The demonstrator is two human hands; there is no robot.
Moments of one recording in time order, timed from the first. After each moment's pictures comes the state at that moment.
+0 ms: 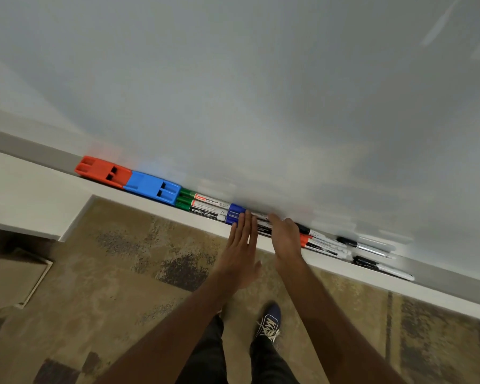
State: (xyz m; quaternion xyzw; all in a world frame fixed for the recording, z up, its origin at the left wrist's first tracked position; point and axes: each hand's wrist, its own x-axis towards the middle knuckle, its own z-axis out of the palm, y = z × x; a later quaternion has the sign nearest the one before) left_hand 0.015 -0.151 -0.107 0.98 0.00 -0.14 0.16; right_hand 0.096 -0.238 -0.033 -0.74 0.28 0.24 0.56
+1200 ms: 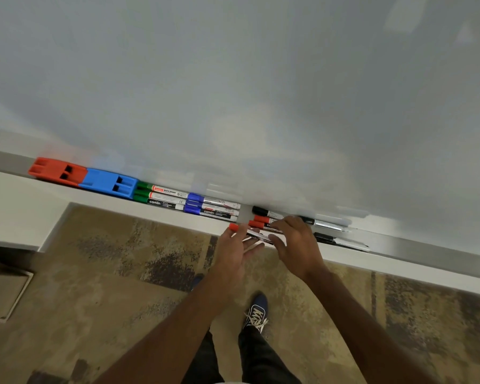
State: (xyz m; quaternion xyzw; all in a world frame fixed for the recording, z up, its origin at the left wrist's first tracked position) left_hand 0.035 -0.257 -0.059 0.39 0.45 -0.08 0.80; right_hand 0.082 -0.408 -0.051 -0.94 -0.24 0.07 0.22
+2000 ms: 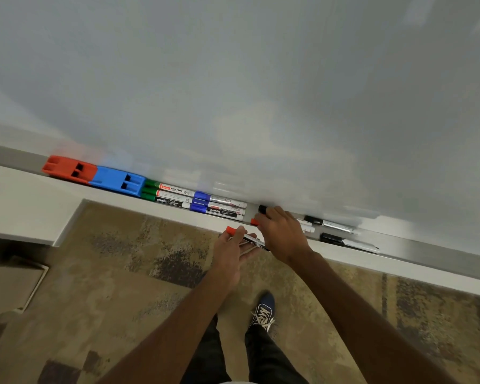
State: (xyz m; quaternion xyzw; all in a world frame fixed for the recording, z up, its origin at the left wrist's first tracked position) left_hand 0.021 -0.243 -0.069 0.41 0.47 -0.06 0.78; right_hand 0.101 -0.362 -0.053 -0.93 -0.35 0.08 0.11
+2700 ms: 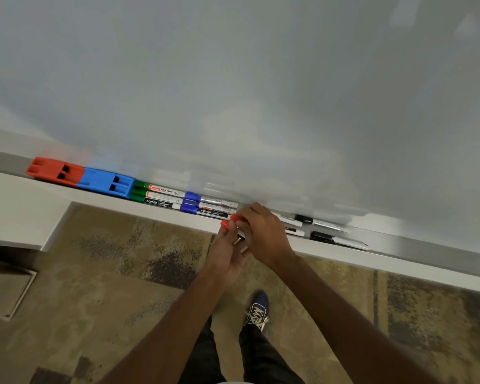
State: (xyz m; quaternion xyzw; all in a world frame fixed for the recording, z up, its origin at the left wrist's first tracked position) left_hand 0.023 -0.246 -0.053 0.31 0.38 -0.07 0.87; right_hand 0.088 -0.343 -0.029 -0.92 -0.28 0.09 0.27
